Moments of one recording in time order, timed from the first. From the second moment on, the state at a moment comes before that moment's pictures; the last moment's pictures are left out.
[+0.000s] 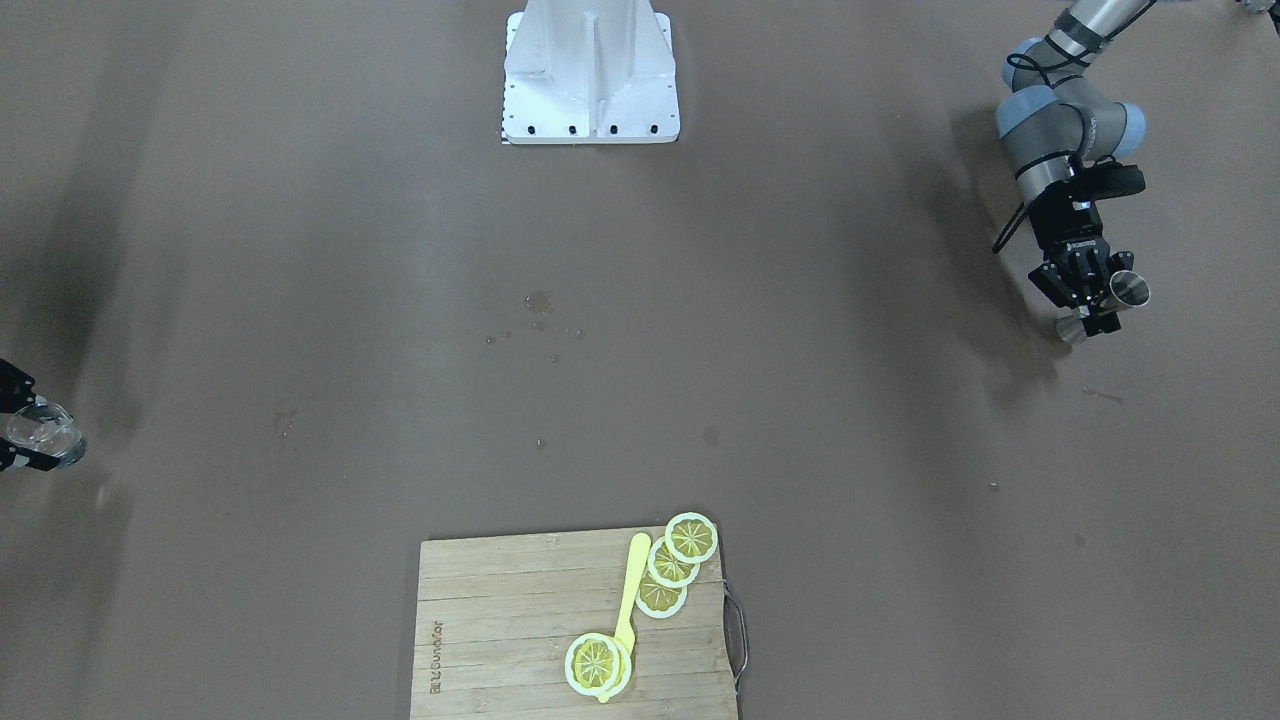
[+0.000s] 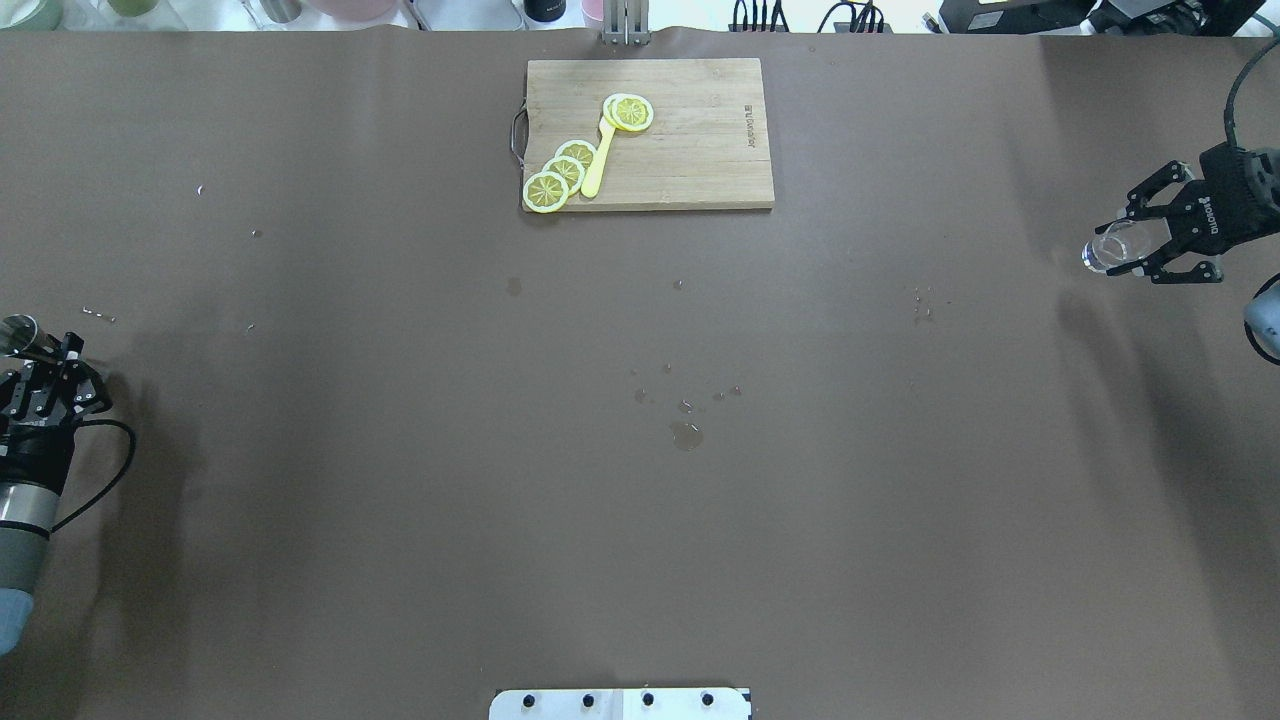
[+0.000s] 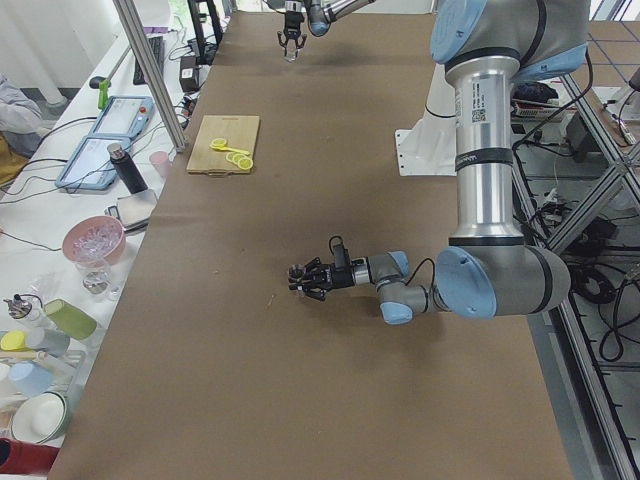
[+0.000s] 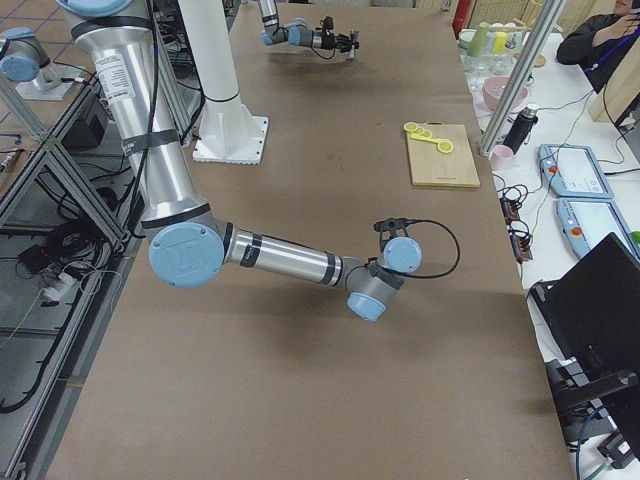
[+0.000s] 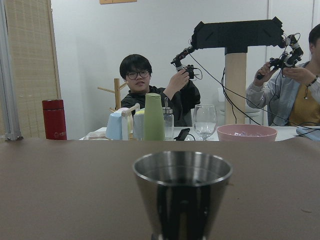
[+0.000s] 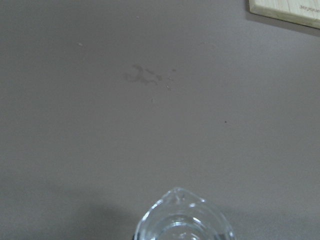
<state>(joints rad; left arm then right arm) -0.28 -1.41 -1.33 -2.88 -0.36 -1.41 1.24 -1.29 0.98 -0.32 2.62 -0.79</state>
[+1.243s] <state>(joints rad) -0.27 -1.42 -1.33 -2.87 -0.37 -1.44 1.24 -1.27 0.95 -0.17 2.59 -0.75</state>
